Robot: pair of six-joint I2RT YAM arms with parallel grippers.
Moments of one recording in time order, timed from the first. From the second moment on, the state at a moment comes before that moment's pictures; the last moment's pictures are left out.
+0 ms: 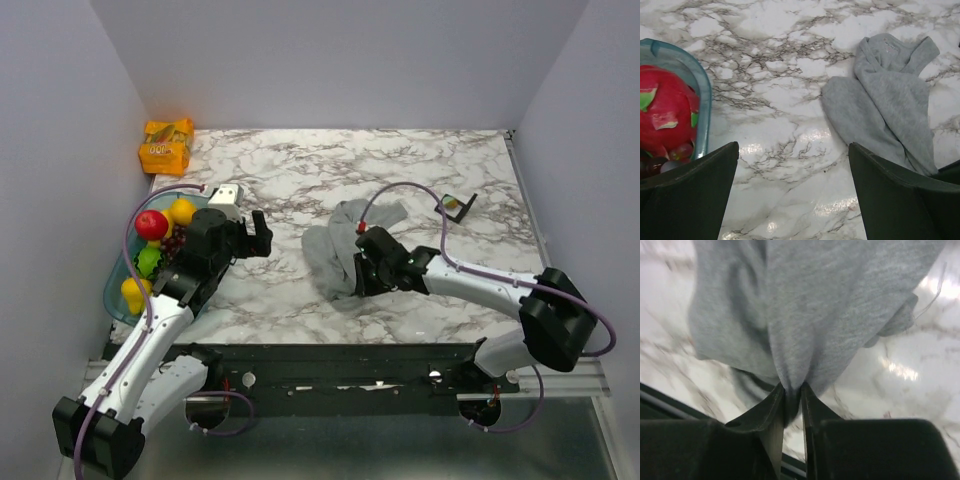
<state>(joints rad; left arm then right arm) -0.36 0.81 0.73 -0.34 -0.06 -0.27 0.84 1.47 0.89 -0.41 0.07 0.53</state>
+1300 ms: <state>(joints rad) -0.83 2.39 2.08 -0.42 -0.12 -0.06 0.35 0.58 0.67 -0.58 0.07 0.58</state>
